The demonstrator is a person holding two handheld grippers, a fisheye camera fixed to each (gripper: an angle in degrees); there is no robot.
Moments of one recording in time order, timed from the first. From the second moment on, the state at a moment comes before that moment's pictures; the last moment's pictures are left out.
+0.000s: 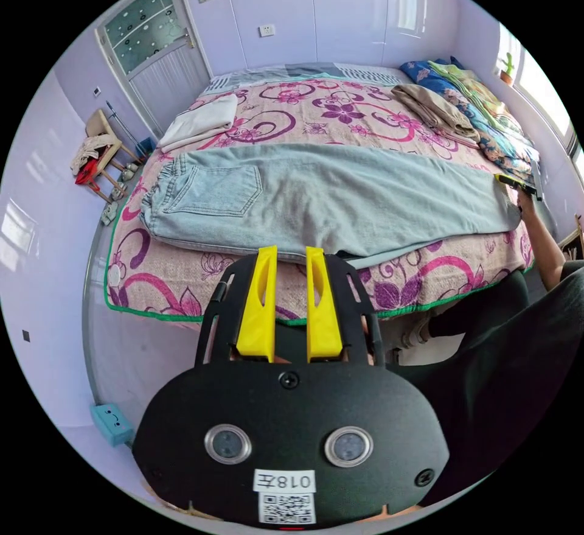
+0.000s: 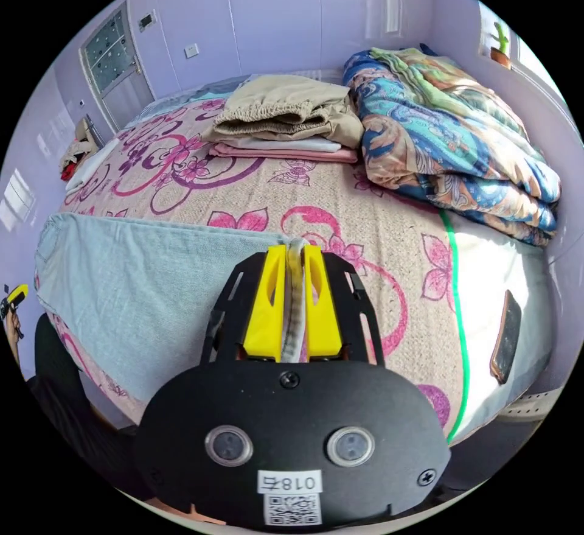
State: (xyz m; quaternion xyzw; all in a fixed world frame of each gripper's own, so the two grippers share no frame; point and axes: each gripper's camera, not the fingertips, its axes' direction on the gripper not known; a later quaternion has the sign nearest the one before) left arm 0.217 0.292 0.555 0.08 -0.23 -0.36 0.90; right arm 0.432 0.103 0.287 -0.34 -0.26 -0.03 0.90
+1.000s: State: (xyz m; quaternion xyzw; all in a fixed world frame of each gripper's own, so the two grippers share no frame) left arm 0.199 0.183 0.575 0.02 -0.14 -0.21 0.97; right arm 0.501 0.131 0.254 -0.42 -0.22 -0.12 0.87
